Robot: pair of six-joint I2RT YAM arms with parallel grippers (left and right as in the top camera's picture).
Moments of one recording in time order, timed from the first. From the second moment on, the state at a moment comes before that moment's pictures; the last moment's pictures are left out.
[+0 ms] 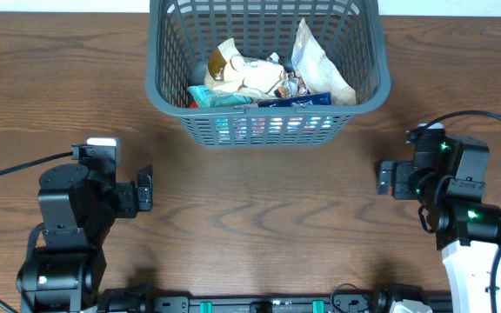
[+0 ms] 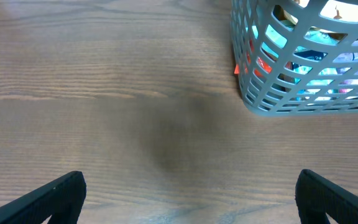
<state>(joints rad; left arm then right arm) 0.01 0.71 0.84 -0.82 0.02 0.05 -0.13 0.97 0.82 -0.76 -0.03 -0.11</state>
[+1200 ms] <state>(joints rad) 0.01 0.71 0.84 -0.82 0.02 0.05 0.00 0.19 0.36 -0.21 -0.07 -0.07</state>
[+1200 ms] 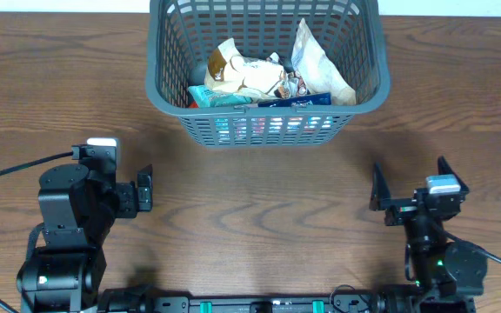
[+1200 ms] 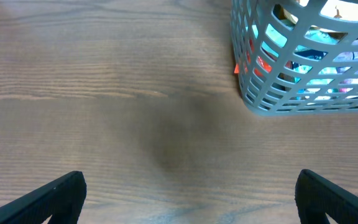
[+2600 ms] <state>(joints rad) 0.01 0.71 0.84 -0.82 0.02 0.05 0.02 0.01 0.01 -0.06 0.07 -0.01</state>
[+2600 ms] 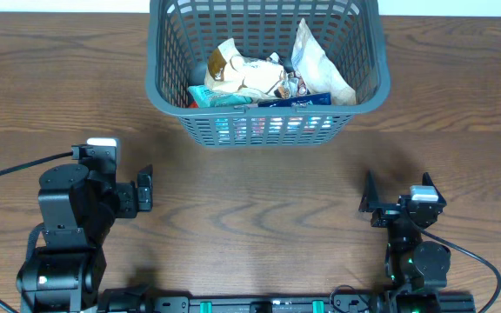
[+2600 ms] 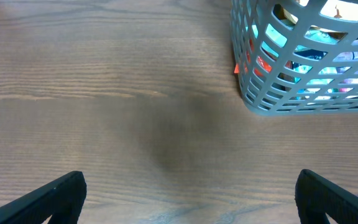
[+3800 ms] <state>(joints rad) 0.01 0.48 0.72 -0.78 0.04 0.06 0.02 0.01 0.01 -0.06 0.08 -0.01</state>
